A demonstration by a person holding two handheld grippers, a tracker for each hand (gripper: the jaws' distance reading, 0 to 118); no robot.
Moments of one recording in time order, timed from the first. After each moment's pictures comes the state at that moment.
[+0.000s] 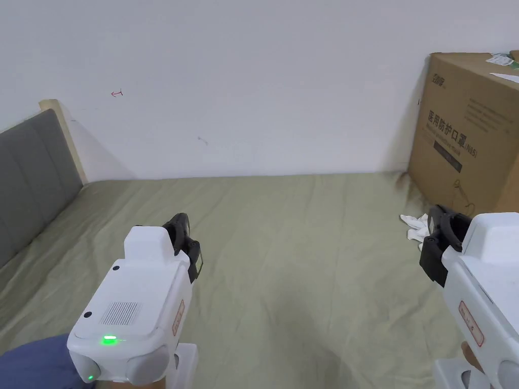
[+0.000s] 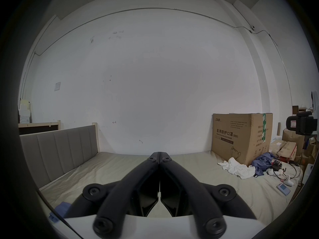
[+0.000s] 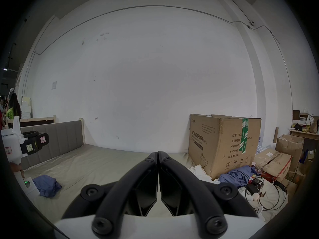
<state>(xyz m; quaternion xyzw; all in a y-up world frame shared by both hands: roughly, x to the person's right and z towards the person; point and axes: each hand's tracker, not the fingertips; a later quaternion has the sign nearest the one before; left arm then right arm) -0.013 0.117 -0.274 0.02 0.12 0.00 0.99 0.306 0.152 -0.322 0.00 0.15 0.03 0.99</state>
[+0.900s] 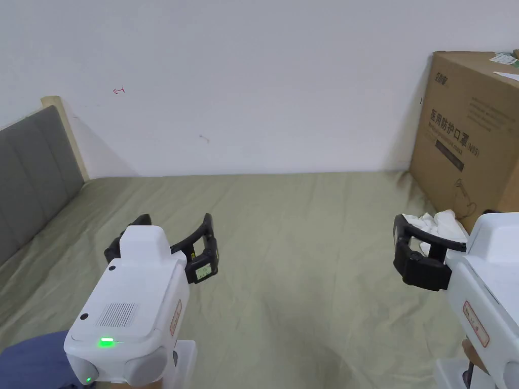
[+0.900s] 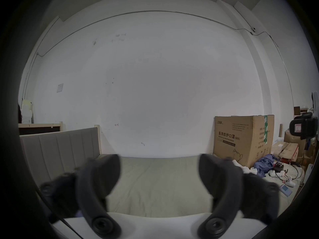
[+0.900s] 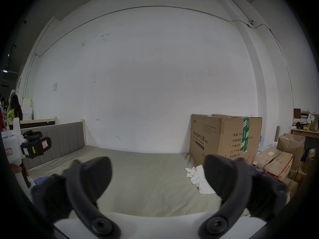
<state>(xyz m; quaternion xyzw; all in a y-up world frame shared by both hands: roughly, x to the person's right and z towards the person) -0.014 0.115 -0.268 0.03 0.13 0.00 0.99 0.309 0.151 -0.324 0.00 0.16 0.03 0.99</state>
